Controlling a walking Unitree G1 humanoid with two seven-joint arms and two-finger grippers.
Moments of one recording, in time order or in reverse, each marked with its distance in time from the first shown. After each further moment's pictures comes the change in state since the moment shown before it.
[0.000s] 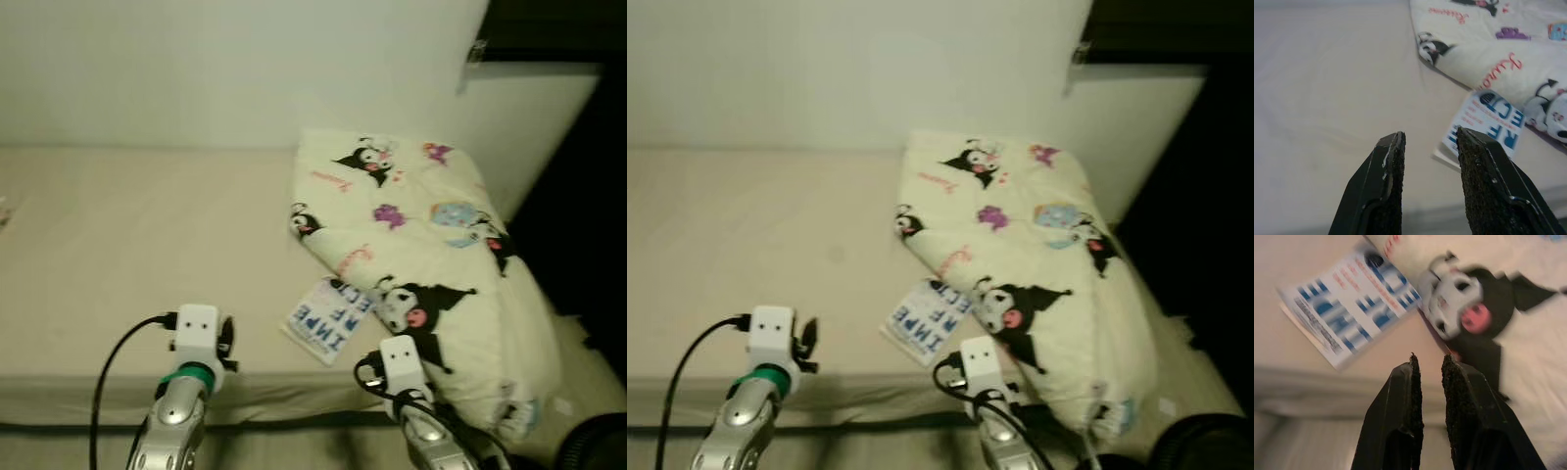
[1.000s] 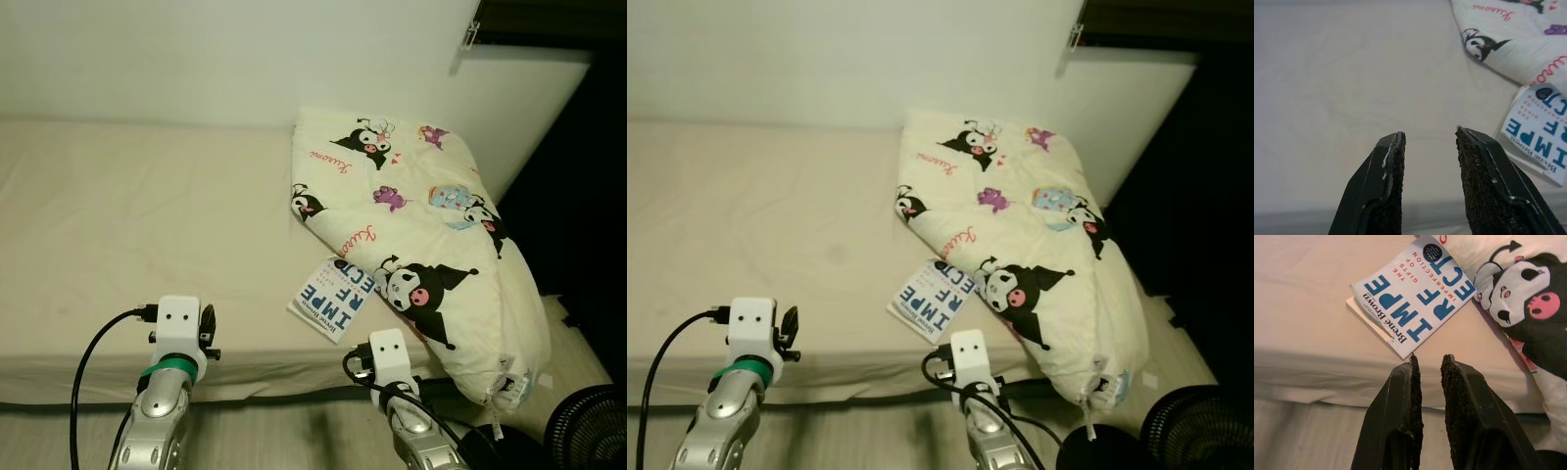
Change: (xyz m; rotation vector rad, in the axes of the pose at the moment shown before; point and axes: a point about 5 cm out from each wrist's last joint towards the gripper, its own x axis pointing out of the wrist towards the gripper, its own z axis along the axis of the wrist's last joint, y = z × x) left arm 0.002 0.011 0.007 0.017 -0.049 0.040; right arm 0.004 0.006 0.008 0.075 -0.013 0.009
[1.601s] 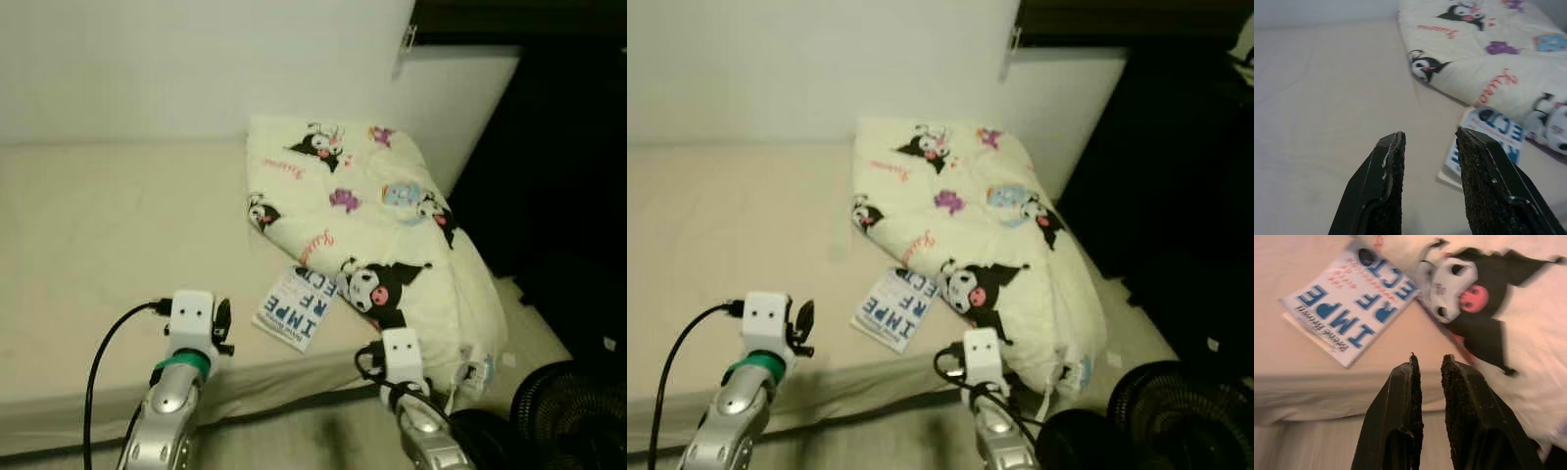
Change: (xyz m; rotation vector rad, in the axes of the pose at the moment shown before) left arm 0.003 -0.006 0.005 -0.010 -0.034 -0.026; right arm 0.000 0.000 0.001 -0.014 -0.006 0.006
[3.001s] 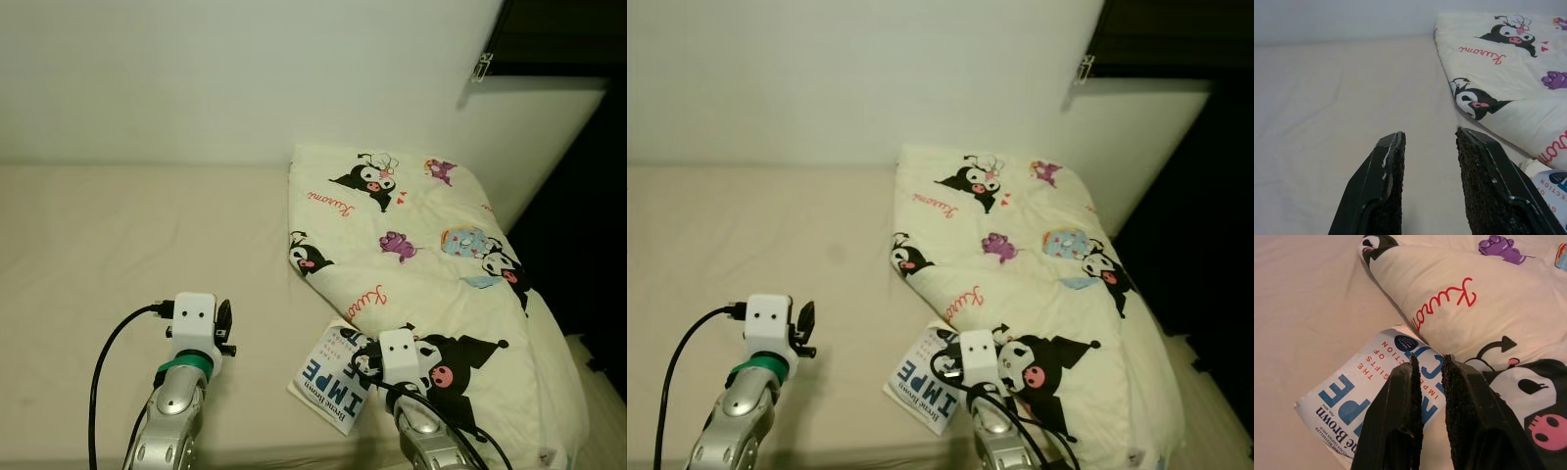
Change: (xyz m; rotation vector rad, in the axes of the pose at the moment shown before) left arm 0.000 -0.005 -0.004 0.006 0.004 0.016; right arm -0.001 -0.008 -0.003 0.010 0.000 -0.019
